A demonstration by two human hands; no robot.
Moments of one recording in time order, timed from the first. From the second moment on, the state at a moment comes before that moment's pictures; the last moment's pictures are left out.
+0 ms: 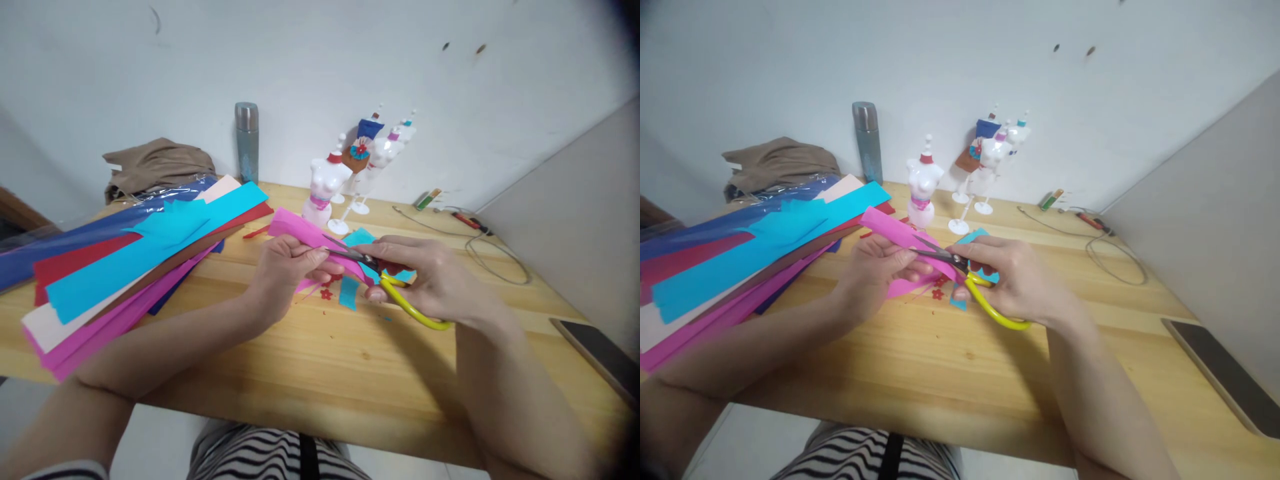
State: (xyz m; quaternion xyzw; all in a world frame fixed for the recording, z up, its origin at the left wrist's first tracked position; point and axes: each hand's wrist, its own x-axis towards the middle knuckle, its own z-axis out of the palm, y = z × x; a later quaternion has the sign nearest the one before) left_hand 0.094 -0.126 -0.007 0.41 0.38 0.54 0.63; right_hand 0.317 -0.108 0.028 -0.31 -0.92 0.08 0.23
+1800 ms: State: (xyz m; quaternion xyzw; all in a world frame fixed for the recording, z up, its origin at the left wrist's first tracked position) left_hand 0.095 -0.122 -0.012 0.41 0.35 0.54 0.65; right_hand 0.316 -0.103 0.022 -0.29 -0.92 0.04 0.28
